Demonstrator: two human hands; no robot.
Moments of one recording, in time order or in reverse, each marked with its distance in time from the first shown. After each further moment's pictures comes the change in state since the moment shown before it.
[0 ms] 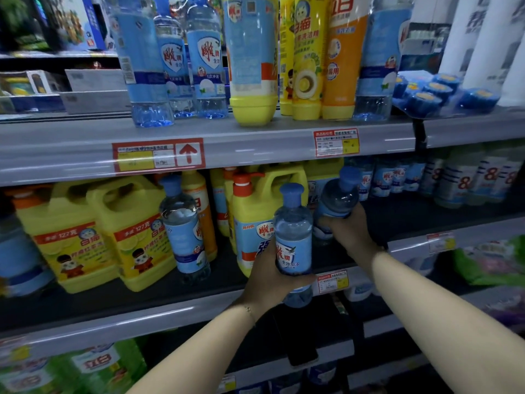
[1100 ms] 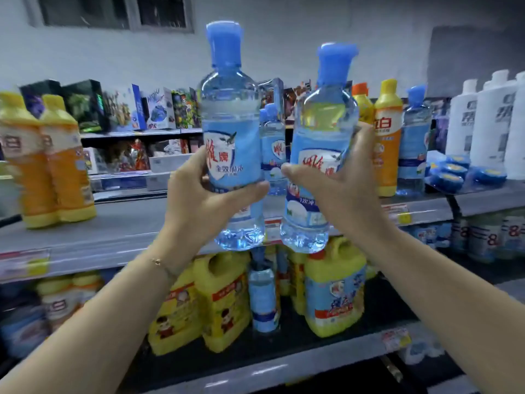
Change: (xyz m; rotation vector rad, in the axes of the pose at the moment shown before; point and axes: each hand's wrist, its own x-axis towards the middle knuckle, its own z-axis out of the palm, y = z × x) left_hand -0.049 0.255 -0.244 0.169 0.359 0.624; right_hand -0.116 -0.306 0.137 0.062 0.046 -0.690
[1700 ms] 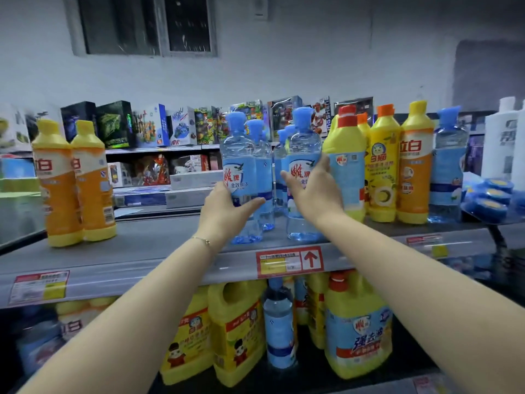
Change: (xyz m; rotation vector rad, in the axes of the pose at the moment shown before) left_hand 0.063 -0.082 0.010 0.434 0.004 -0.333; right_hand 0.070 0.075 0.066 -0.553 -0.089 0.197
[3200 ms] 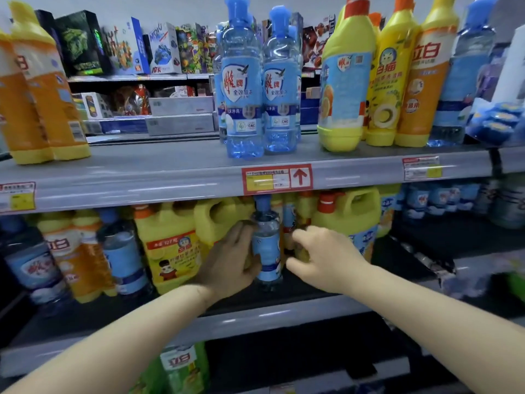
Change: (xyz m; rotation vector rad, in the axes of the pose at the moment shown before) left_hand -0.153 -0.124 0.067 0.337 -0.355 0.454; right_hand -0.172 0.090 -0.013 -0.383 -0.650 -0.341
